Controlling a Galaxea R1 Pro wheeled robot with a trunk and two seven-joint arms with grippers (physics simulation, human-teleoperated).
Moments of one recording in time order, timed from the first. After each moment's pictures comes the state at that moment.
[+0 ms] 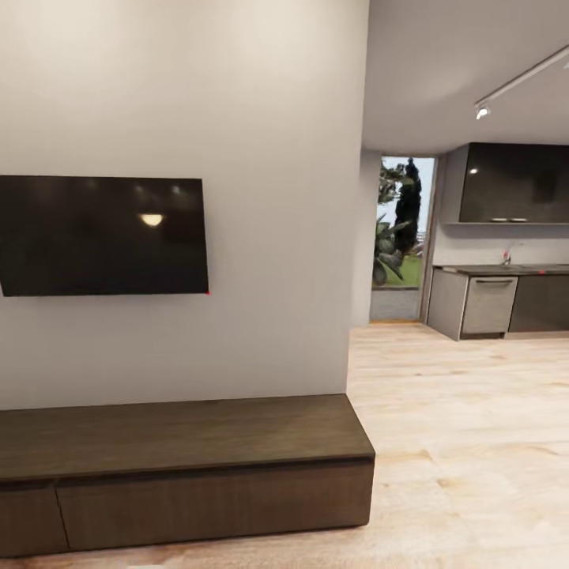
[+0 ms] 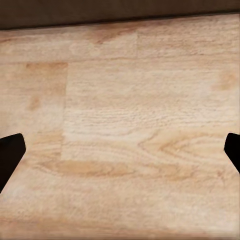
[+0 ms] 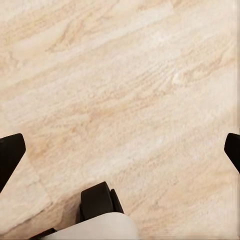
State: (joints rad) left arm -0.35 0.14 -0.37 -0.22 0.38 0.10 0.14; right arm -0.07 -0.07 0.05 -0.46 -0.36 0.25 -0.32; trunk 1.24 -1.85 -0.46
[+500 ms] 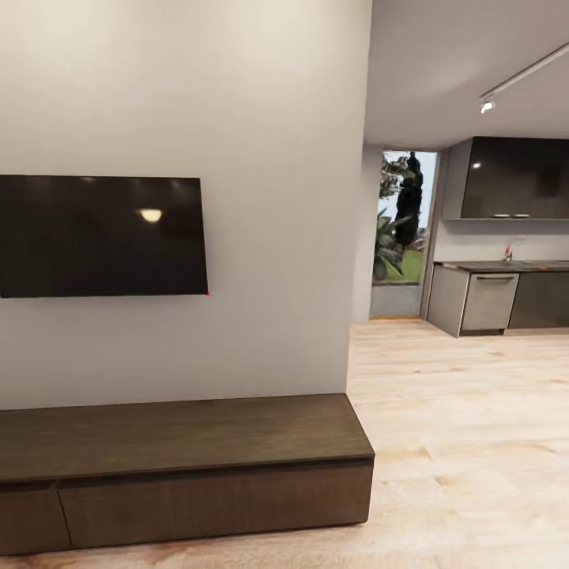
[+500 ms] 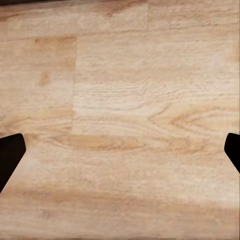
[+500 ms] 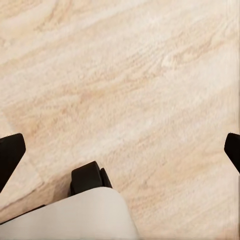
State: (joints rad) left arm -0.31 0.14 -0.37 -0.15 0.38 0.04 0.14; right arm -0.07 -0.06 0.05 -0.39 -0.36 0.22 -0.32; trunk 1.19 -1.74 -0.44
